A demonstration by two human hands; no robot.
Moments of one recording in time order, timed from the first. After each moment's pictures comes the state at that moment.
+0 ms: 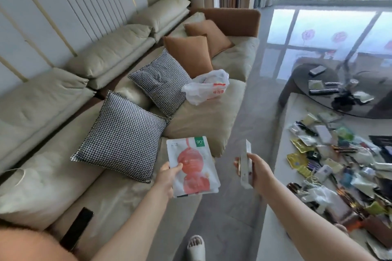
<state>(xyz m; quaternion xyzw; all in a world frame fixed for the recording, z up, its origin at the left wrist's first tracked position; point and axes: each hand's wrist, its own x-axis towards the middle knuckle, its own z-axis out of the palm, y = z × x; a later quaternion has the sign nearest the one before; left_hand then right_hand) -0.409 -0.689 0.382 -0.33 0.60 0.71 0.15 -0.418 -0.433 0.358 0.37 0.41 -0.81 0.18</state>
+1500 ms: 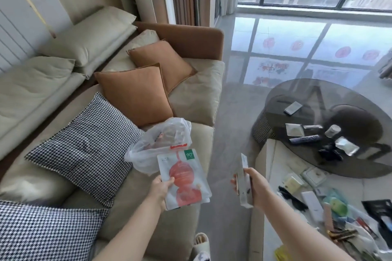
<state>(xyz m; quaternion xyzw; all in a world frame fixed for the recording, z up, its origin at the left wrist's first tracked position) -0.891 -0.510 0.338 -0.32 0.58 0.71 0.24 -0.842 -0.247 0.342 0.43 0.44 -0.77 0.16</state>
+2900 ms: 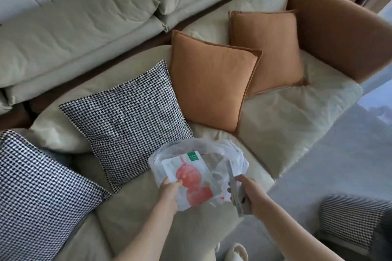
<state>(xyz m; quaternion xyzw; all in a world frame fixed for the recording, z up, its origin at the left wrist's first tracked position) -1.132 -0.543 0.215 -0.61 0.44 0.66 0.07 -1.236 -0.339 0.228 0.30 0.63 -0.53 0.48</state>
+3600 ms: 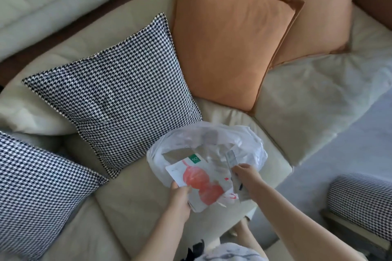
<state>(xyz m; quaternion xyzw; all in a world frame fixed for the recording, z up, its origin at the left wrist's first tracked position) -1.131 -0.539 0.146 -0.64 0.31 0.70 0.06 -1.261 -0.402 0.150 0.21 0.76 -0.35 0.51</state>
